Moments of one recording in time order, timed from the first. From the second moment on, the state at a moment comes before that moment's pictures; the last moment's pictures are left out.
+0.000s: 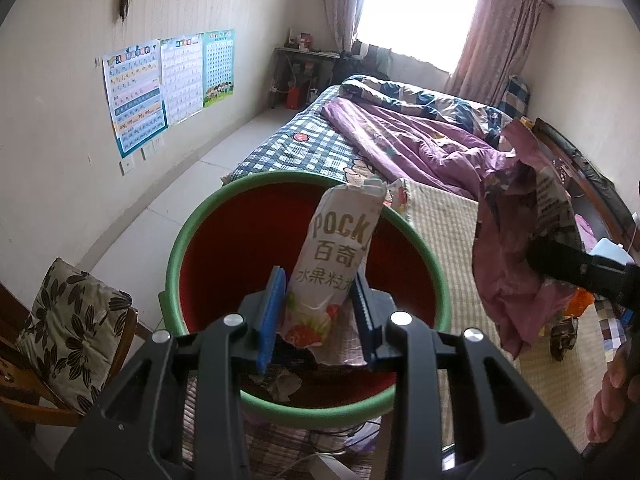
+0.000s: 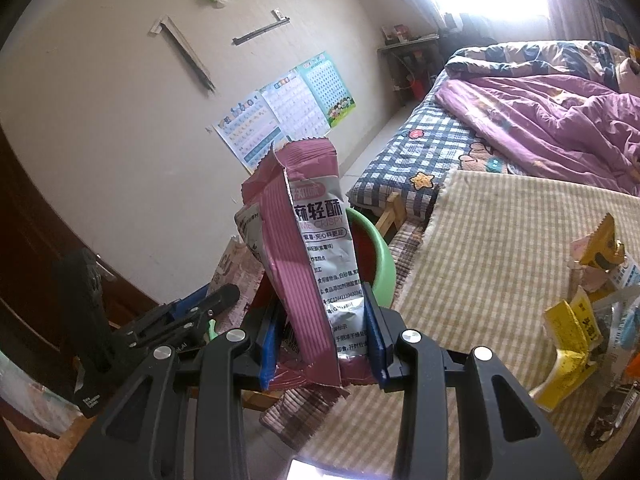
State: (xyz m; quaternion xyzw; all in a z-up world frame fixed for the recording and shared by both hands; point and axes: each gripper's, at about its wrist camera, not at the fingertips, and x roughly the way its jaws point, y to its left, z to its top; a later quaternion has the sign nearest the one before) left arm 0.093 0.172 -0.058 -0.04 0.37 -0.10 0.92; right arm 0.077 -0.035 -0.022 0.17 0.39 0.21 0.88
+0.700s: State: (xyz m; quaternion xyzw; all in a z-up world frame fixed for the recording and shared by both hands) left arm 0.112 0.170 -0.076 -0.04 0.40 -0.10 0.91; right arm 0.110 0.002 -0.037 0.15 0.41 0.22 0.87
